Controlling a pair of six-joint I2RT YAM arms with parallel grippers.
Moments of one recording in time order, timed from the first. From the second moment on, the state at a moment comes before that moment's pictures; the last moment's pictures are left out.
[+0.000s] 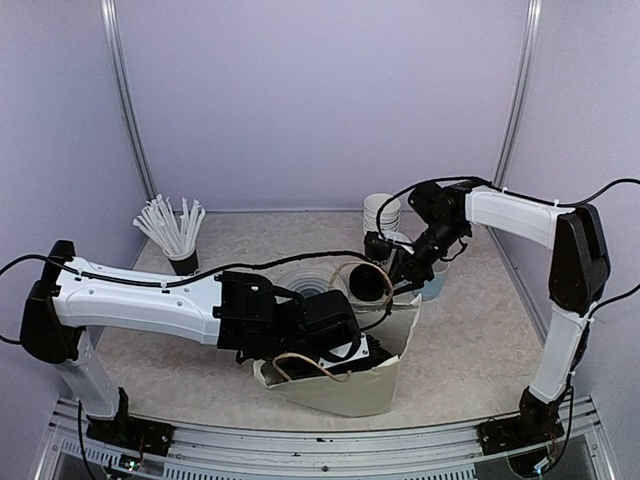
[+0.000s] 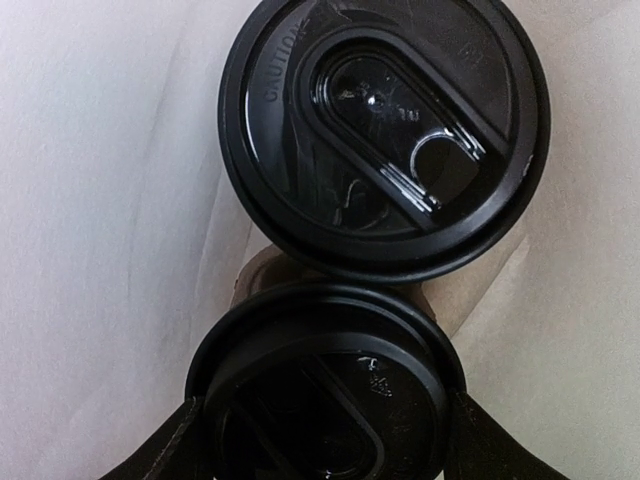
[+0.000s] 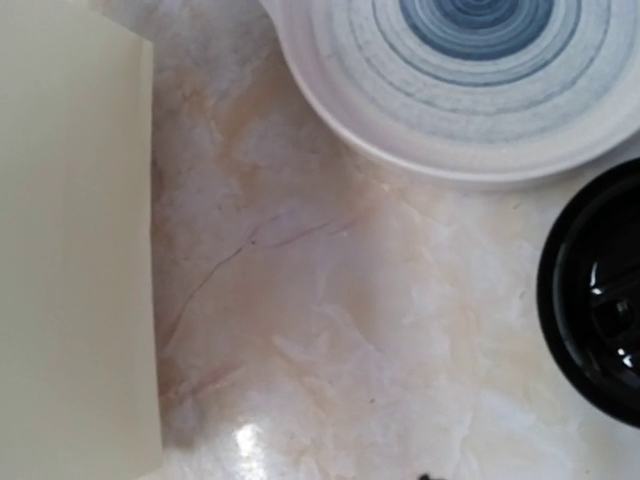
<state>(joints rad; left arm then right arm) -1.37 1.77 1.44 -0.88 -0.25 0.14 0.48 1.87 1.56 -1.03 -0.62 -0.79</state>
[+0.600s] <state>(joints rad) -1.32 1.80 1.53 -0.96 -0.15 0.08 0.48 1.74 1.52 -1.07 -0.63 -0.76</state>
